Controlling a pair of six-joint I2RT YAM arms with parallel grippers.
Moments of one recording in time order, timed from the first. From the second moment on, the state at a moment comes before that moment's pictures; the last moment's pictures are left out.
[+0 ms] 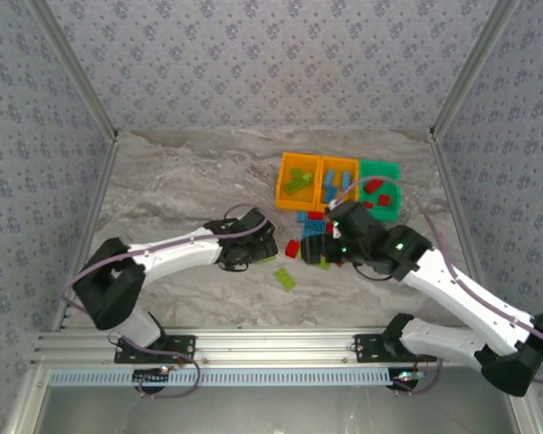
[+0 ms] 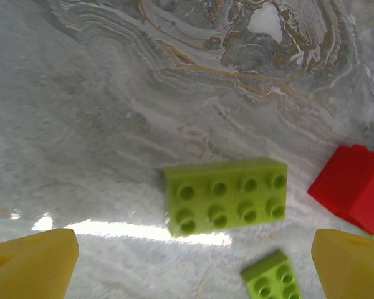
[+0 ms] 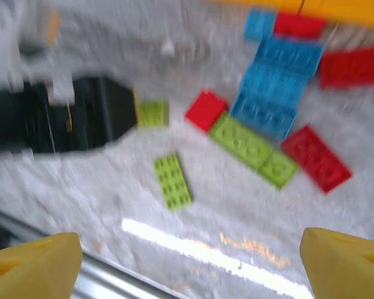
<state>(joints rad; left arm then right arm) -0.89 1.60 0.98 -0.56 -0.14 -1.14 0.84 1.03 1.03 -0.96 0.05 0.59</state>
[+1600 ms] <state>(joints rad) -0.72 2.18 1.90 -0.42 -0.23 -0.66 0.89 0.74 0.93 -0.98 0.25 0.84</state>
